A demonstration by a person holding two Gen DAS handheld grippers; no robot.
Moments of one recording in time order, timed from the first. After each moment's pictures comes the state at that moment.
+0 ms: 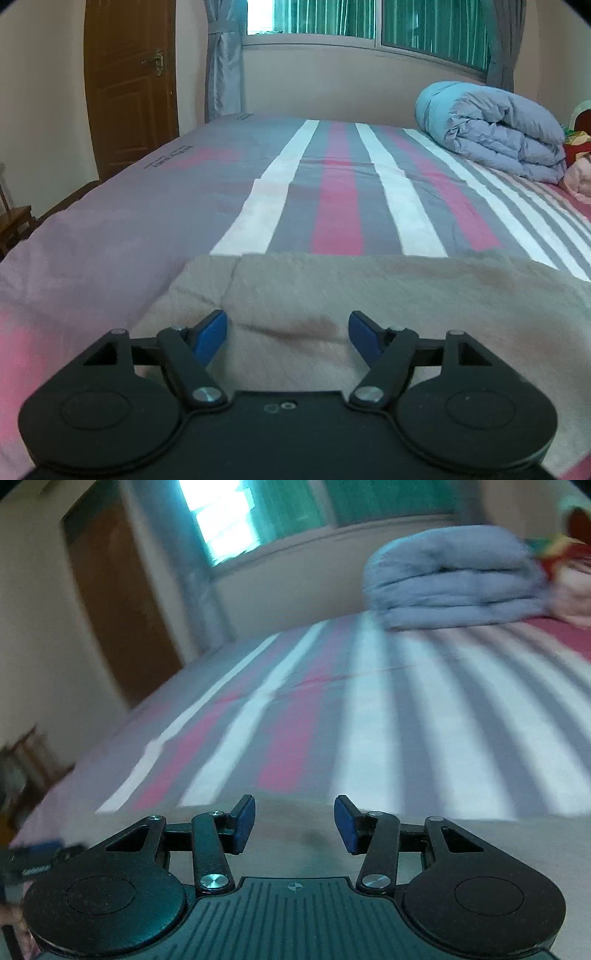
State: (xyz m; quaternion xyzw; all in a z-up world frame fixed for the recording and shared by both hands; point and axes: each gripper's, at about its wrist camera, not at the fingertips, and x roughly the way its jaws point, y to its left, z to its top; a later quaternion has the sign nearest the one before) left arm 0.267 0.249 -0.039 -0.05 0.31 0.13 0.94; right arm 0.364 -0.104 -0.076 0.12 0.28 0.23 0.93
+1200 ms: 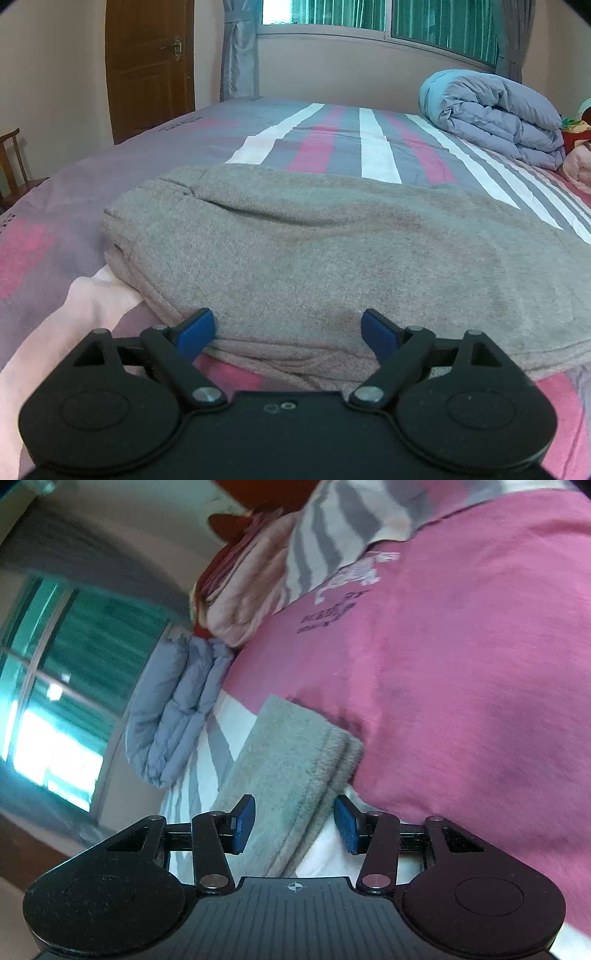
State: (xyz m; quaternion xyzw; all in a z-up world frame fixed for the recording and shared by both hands) left arm 0.208 0.176 -0.076 -0.06 0.32 0.16 0.93; right arm 0.240 -0.553 -0.156 0.51 0.23 0.01 0.83
